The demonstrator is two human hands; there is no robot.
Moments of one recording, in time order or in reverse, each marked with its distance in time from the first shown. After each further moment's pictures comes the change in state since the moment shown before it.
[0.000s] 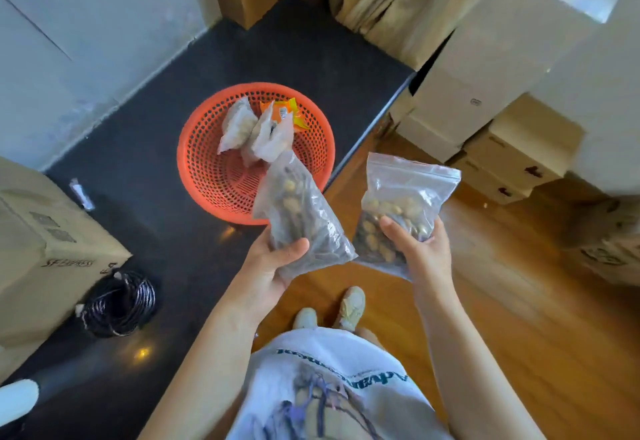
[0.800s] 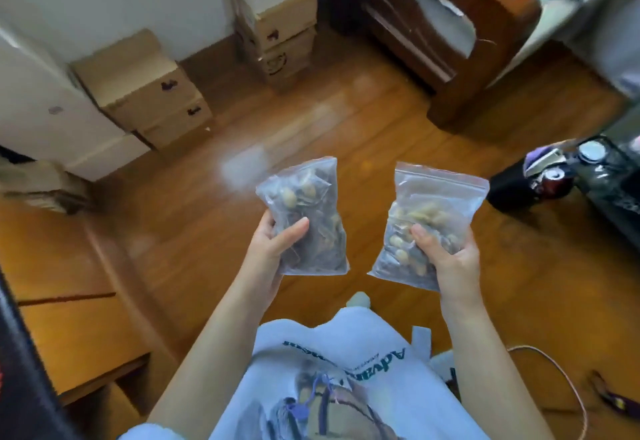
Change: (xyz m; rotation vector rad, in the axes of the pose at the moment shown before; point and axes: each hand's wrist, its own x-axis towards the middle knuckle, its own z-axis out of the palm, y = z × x) left_hand -0.148 -0.332 0.286 0.859 -0.785 -0.507; right_hand -0.404 0.157 -0.352 0.502 1.242 -0.004
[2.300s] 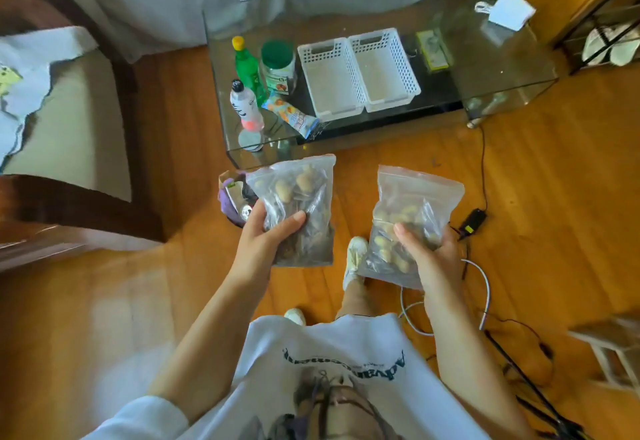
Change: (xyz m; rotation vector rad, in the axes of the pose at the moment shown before) left_hand 0.244 -0.205 0.784 0.716 -0.890 -0.208; right_hand 0.215 -0.021 -0.627 0.447 1.108 0.104
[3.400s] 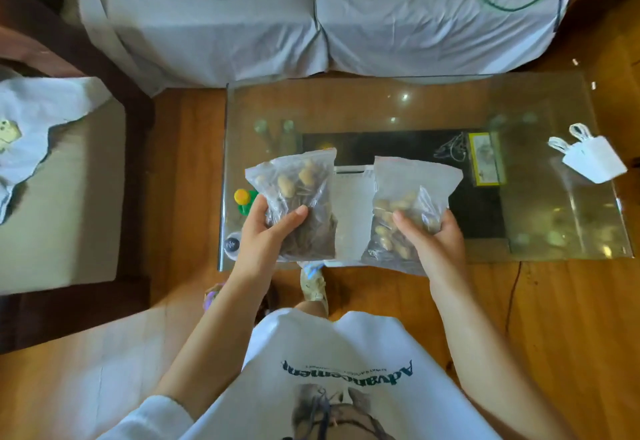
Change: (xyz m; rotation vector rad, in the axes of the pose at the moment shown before) left_hand 0.397 0.197 0.053 -0.002 0.286 0.016; right_hand 0.431 -0.191 0.187 -0.229 -0.248 0.028
